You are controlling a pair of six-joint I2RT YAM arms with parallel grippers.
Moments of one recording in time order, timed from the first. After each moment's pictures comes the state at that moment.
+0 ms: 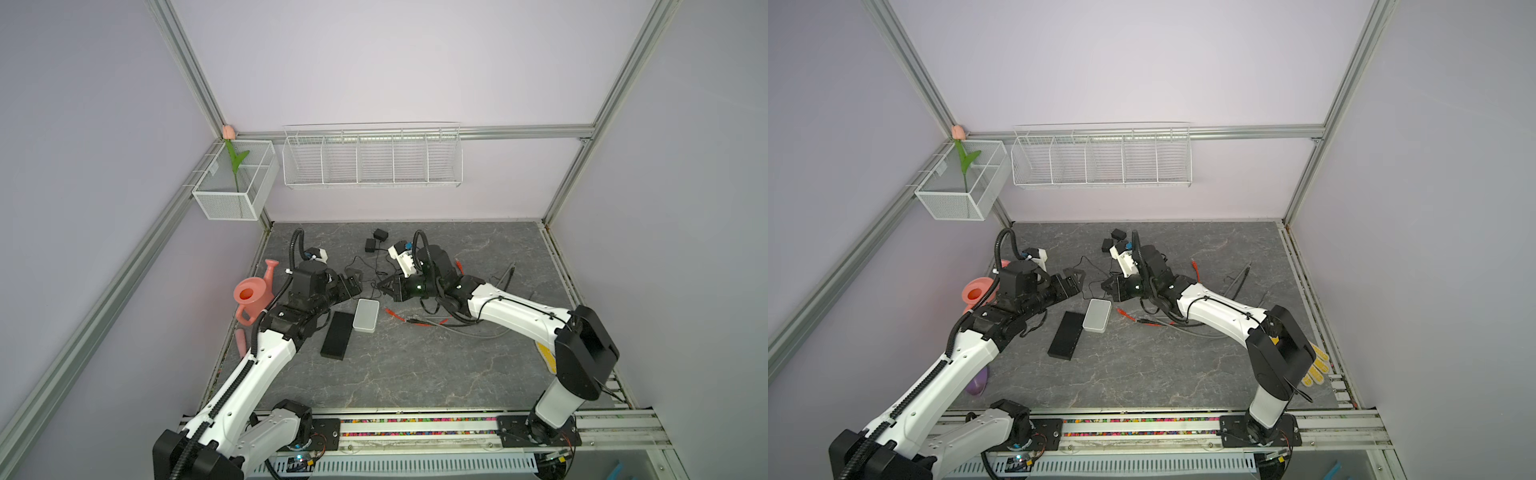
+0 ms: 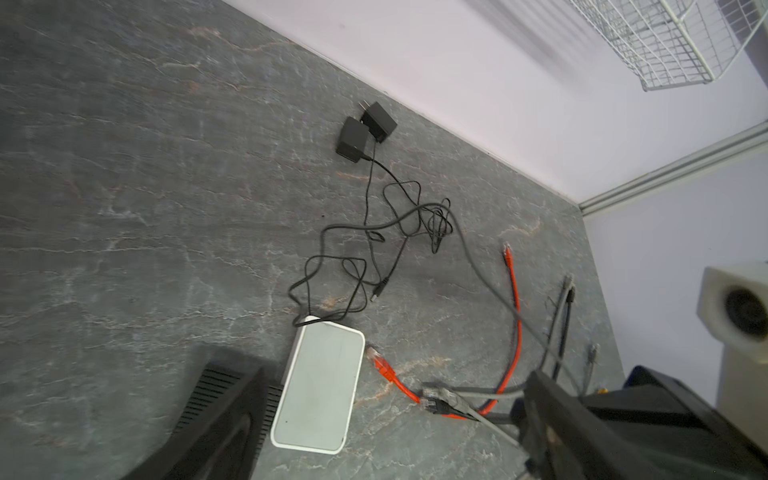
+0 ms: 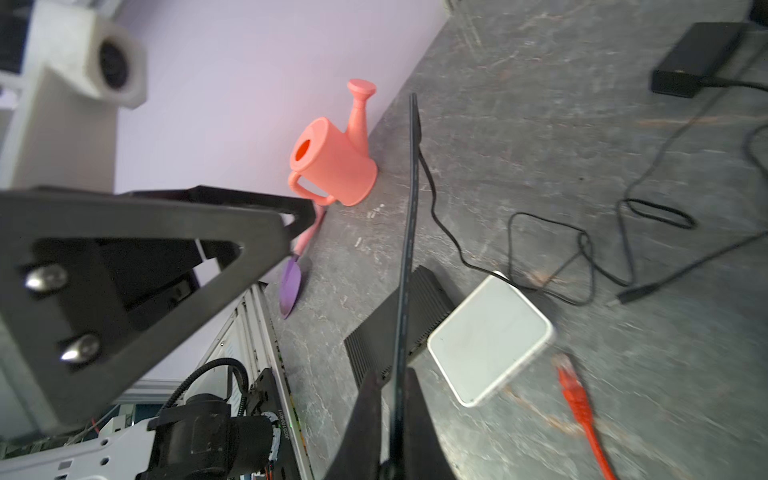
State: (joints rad) left arm -0.38 1.03 0.87 -0.40 0.02 -0.64; right arm 0.78 1.70 1.29 -0.10 -0.42 0.53
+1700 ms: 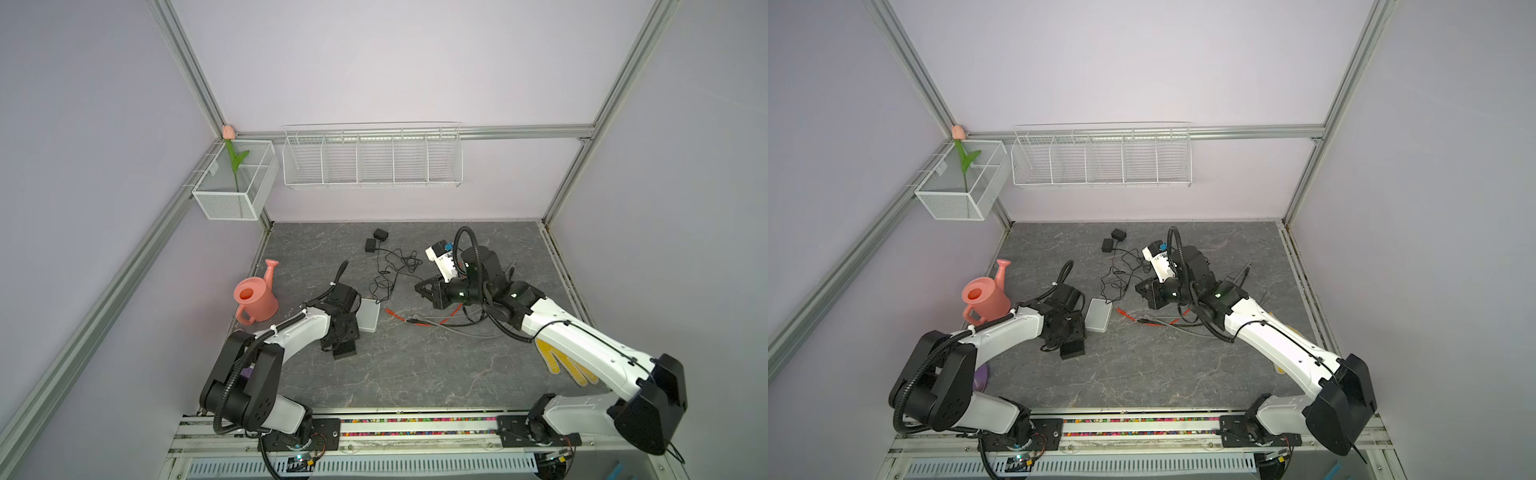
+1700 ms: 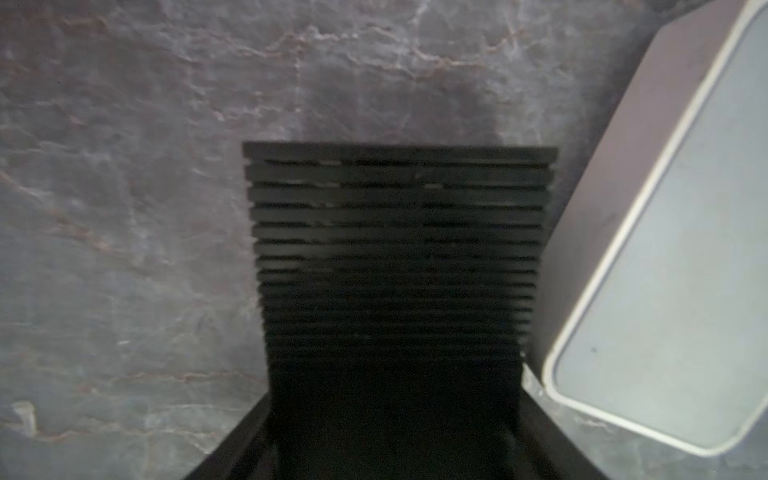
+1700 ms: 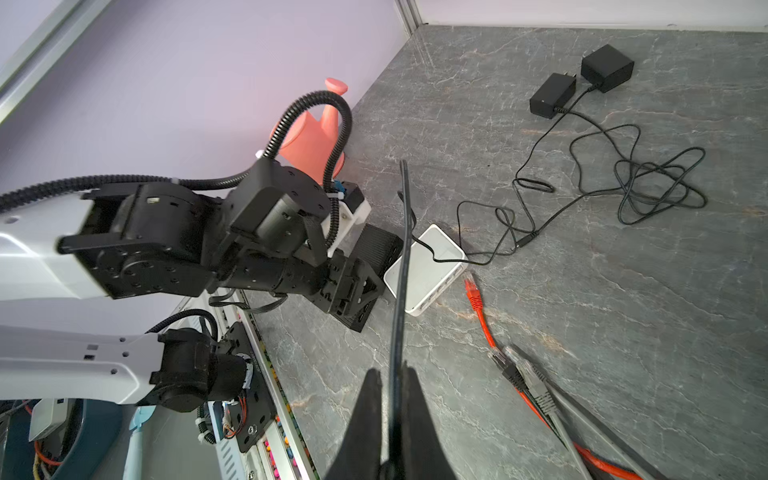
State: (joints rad) left arm -0.46 1.51 0.75 -0.60 -0.11 -0.62; right arm 0.71 1.31 1.12 -0.35 -0.36 0.35
